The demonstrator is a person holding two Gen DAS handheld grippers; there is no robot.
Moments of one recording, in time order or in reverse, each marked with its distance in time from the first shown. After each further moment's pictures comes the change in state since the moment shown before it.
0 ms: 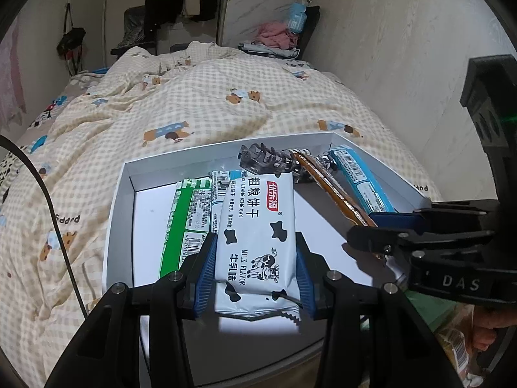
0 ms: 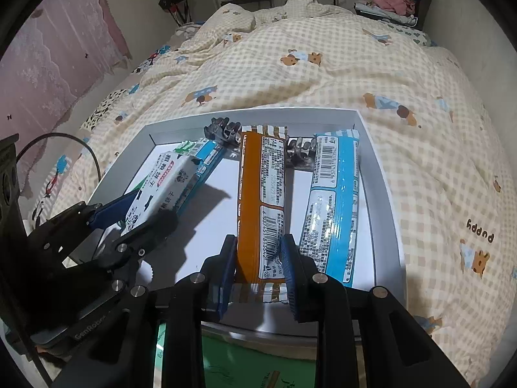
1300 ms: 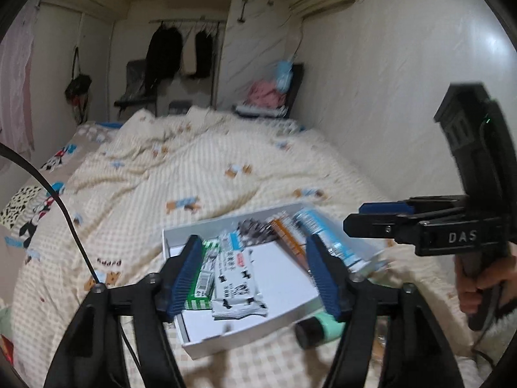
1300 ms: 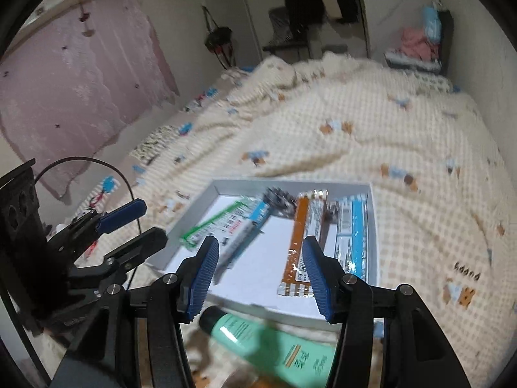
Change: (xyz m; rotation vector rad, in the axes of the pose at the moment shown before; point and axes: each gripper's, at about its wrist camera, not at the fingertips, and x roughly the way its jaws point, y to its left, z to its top) left arm -0.133 -0.006 0.005 0.039 -0.284 -0.041; right arm -0.110 0.013 0.000 -0.101 -0.249 0.182
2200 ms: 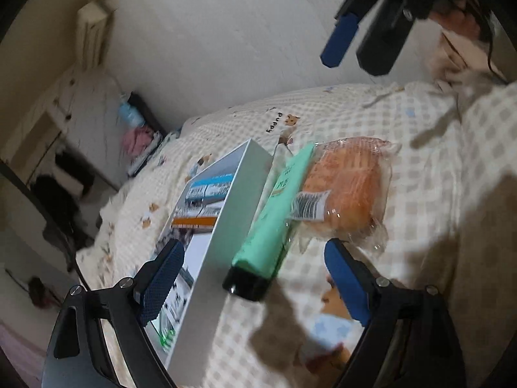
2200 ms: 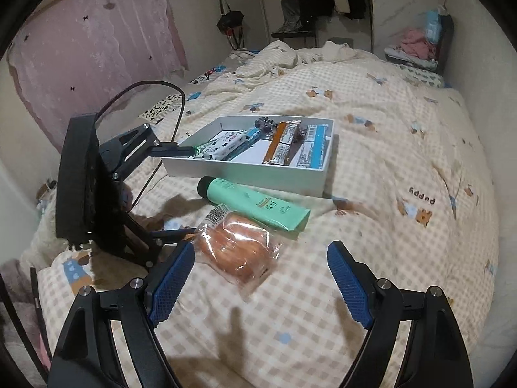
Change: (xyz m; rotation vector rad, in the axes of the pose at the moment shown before) left arm 0.026 -0.105 -0.092 1.014 0.061 -0.180; right arm -0.077 -0.027 -0.102 -0.057 0.100 -0.024
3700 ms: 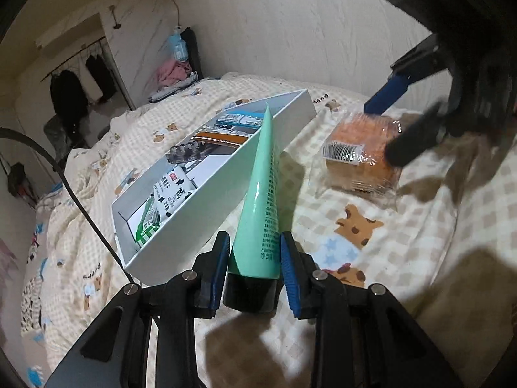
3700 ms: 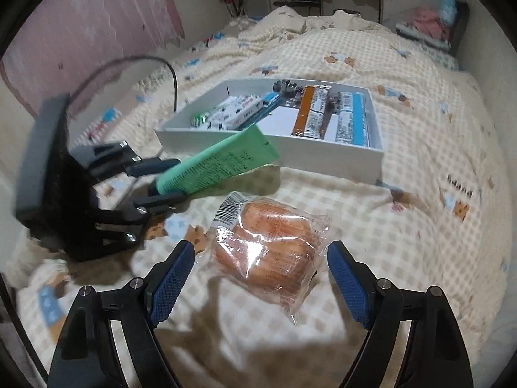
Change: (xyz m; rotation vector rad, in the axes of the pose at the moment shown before) left arm -0.022 0.013 -0.062 -0.459 0.096 -0.013; right arm 0.079 0.046 0.008 -0.065 0.176 -0.080
